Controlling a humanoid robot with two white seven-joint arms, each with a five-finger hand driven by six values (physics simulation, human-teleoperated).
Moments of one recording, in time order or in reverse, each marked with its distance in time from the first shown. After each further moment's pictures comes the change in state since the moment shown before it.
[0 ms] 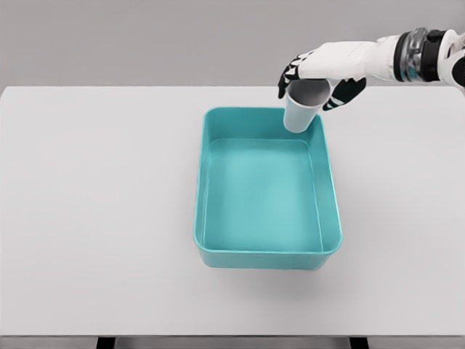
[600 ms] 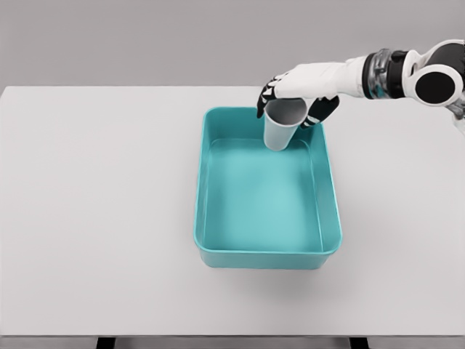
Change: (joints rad) left arm 0.000 0.000 0.000 0.000 0.000 0.000 0.000; right arm 0.046 0.071 0.012 0.001 0.000 0.026 0.000
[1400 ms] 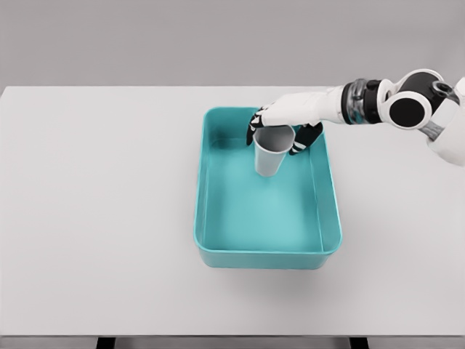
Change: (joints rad) left arm 0.000 0.000 0.000 0.000 0.000 0.000 0.000; right arm 0.069 0.044 0.025 0.005 0.002 0.017 0.000
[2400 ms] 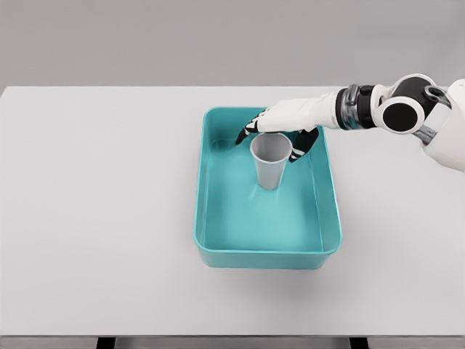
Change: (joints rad) left arm 0.000 0.000 0.000 0.000 0.000 0.000 0.000; right arm 0.003 0.012 0.015 -0.004 0.001 0.000 0.000
